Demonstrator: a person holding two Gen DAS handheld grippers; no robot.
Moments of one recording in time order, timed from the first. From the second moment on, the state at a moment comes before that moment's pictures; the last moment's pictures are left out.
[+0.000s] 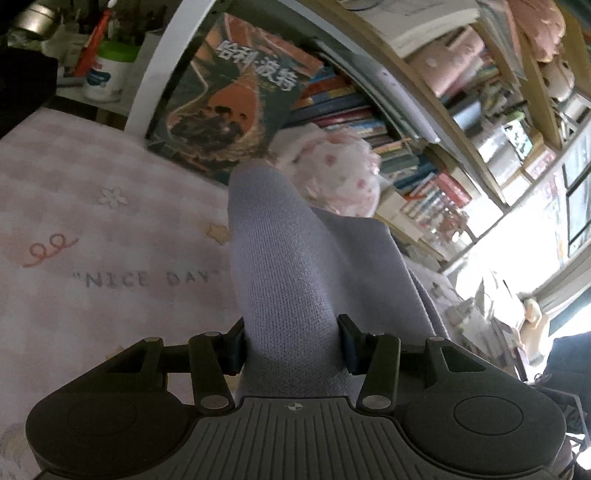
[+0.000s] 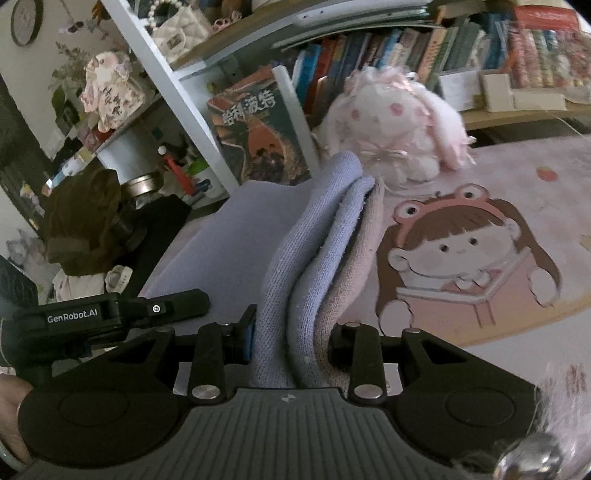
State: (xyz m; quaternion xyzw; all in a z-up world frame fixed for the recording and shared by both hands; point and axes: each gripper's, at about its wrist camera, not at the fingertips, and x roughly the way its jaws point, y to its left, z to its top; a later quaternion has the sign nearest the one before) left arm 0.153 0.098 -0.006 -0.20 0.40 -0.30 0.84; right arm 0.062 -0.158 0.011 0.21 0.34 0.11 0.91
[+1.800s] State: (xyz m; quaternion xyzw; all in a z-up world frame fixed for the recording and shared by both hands) left arm 0.176 0.053 -0.022 -0.06 0.36 -0.19 0.91; right arm 0.129 -0.192 -0.028 0.15 0.33 0.00 0.93
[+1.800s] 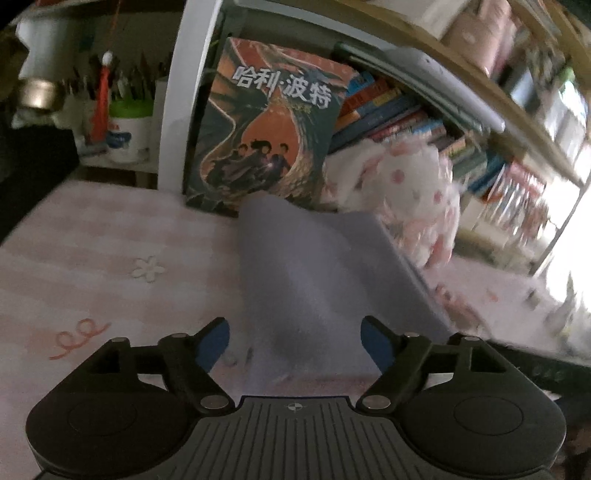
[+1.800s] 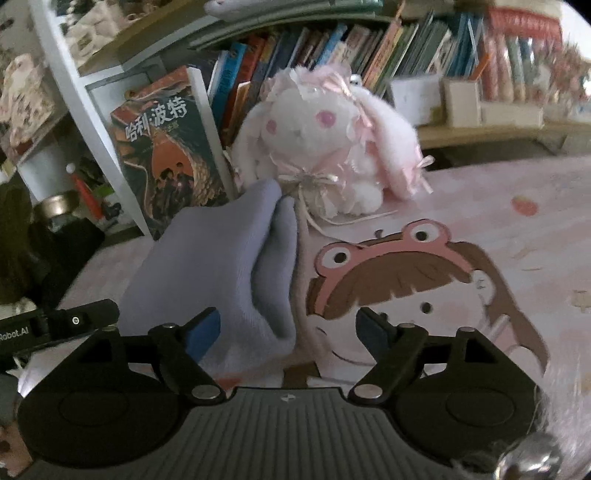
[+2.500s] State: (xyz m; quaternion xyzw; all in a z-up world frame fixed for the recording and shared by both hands) left arm 0.103 0.071 -0.033 0.00 0.38 -0.14 0.92; right arm 0.039 -0.138 -0.037 0.06 0.34 -0.07 0.94
